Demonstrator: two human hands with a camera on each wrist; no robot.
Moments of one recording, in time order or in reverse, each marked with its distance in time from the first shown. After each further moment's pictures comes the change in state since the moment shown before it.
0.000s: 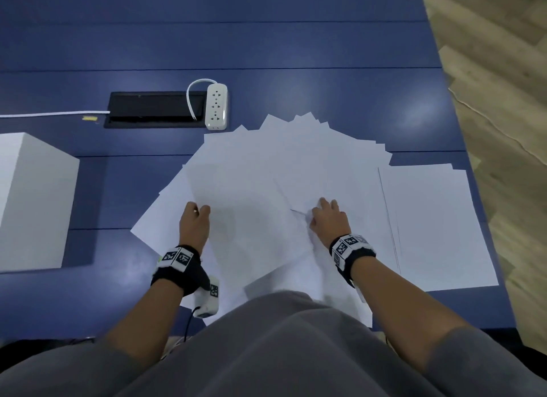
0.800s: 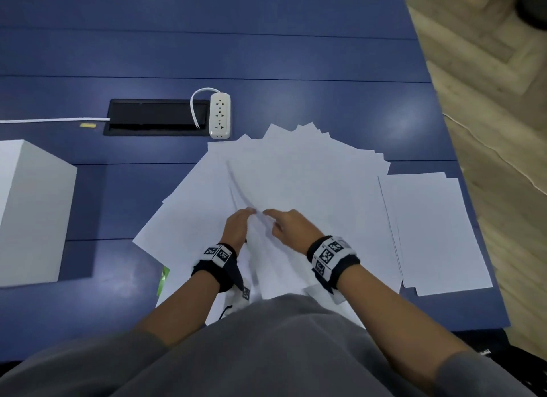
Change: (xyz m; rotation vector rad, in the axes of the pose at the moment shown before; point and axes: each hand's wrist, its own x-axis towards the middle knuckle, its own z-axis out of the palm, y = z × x) left_hand -0.002 0.010 0.051 -0.141 -0.383 -0.200; right_hand -0.011 -0.093 -0.052 0.487 -0.077 -0.312
